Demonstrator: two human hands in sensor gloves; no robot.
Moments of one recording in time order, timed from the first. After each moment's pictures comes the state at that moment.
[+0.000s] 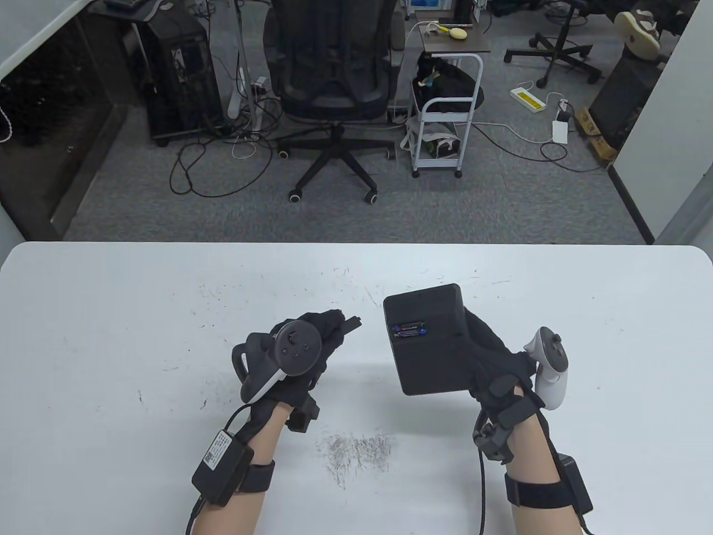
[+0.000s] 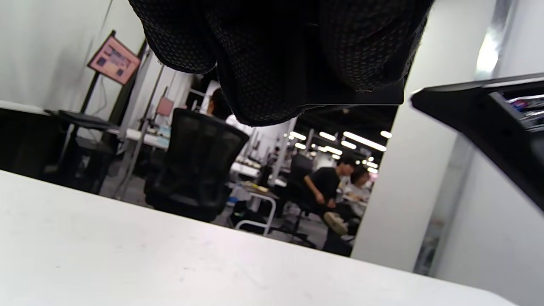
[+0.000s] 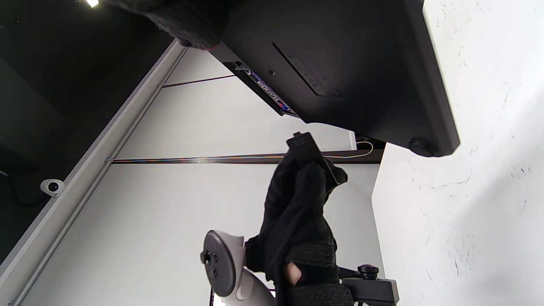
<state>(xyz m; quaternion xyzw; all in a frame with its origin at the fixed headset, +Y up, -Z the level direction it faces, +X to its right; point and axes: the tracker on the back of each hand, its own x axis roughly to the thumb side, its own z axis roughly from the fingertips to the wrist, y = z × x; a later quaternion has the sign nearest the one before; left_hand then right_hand) -0.128 -0.631 -0.363 0.12 -0.10 0.18 0.97 0.210 -0.687 -0.370 0.24 0.15 0.60 0.75</state>
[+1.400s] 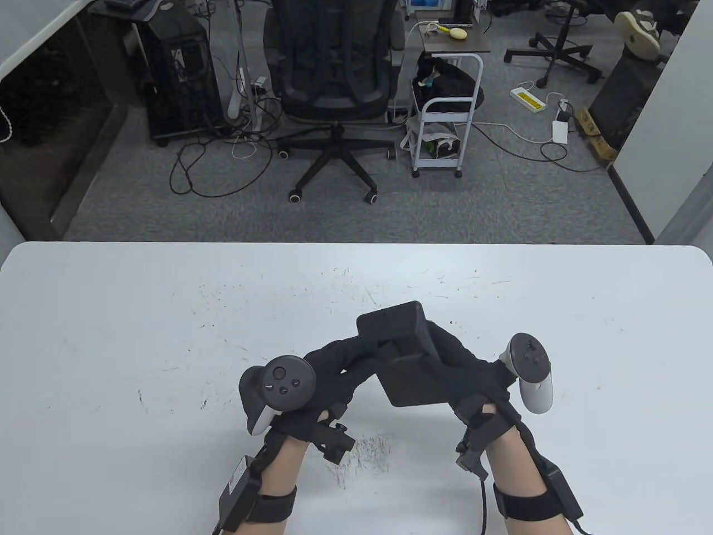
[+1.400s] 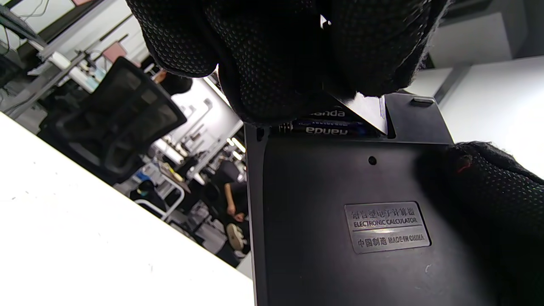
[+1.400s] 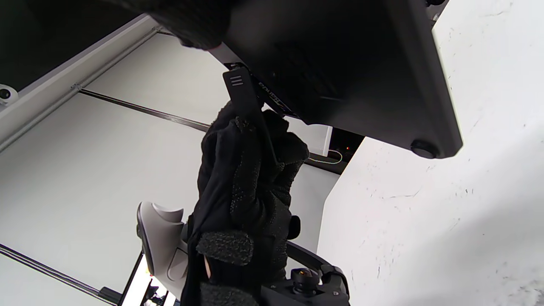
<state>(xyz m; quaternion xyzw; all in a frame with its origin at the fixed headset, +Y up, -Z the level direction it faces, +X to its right) -0.115 -0.649 -0.332 0.12 -0.18 0.39 0.89 0.172 -0.669 -0.350 0.28 0.12 0.71 0.63</state>
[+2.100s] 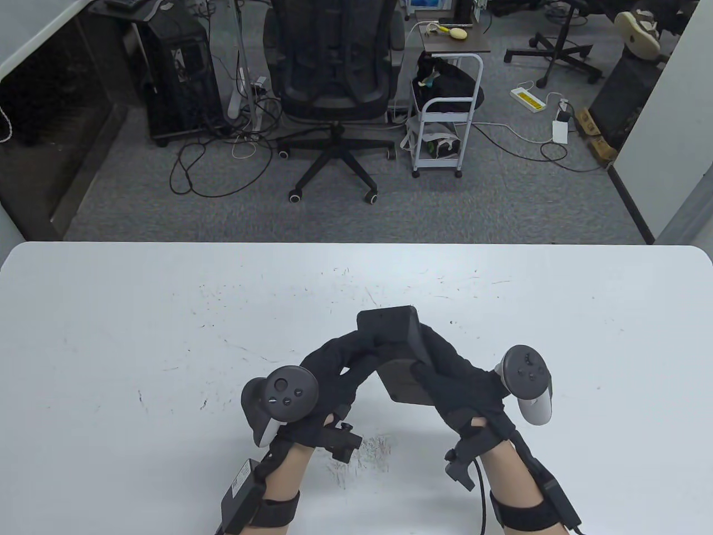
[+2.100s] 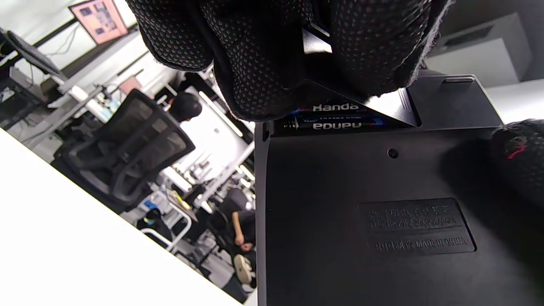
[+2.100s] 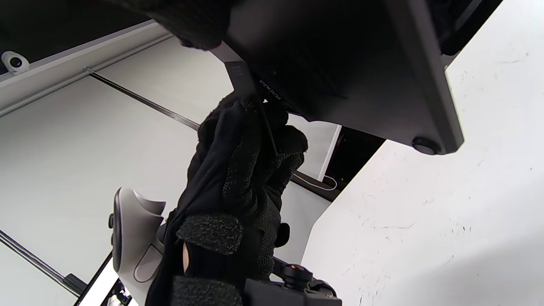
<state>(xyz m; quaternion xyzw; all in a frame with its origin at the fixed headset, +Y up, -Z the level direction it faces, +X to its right) -0.112 -0.649 -0.320 0.17 -0.14 0.39 0.89 0.159 -0.654 -0.327 0.28 0.05 0.76 0.58</state>
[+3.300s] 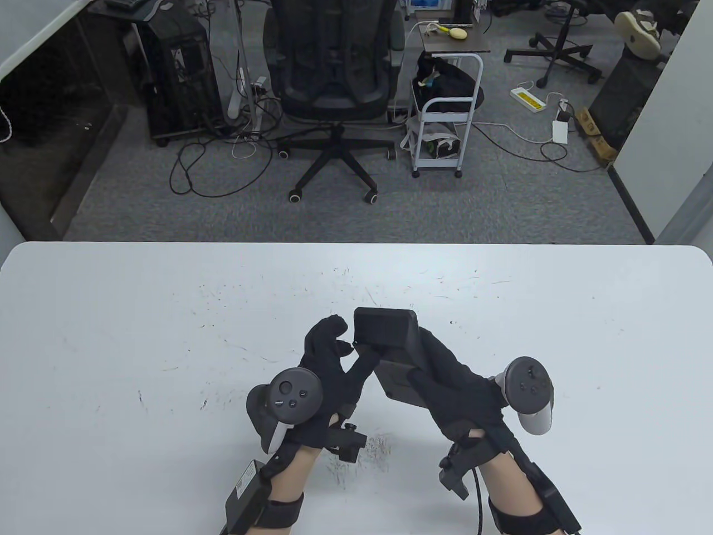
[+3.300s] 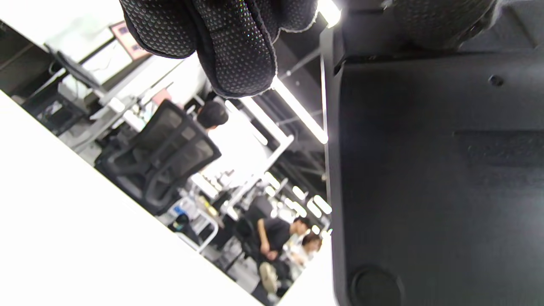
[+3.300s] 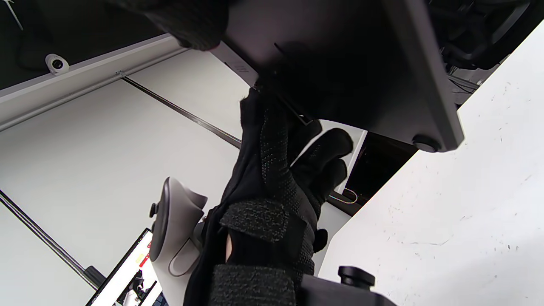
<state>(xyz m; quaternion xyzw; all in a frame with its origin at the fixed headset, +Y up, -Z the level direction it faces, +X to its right) -0.109 -0.659 -0.321 0.15 -0.09 0.38 0.91 0.155 -0.645 -0.314 0.30 0.01 0.75 0.58</state>
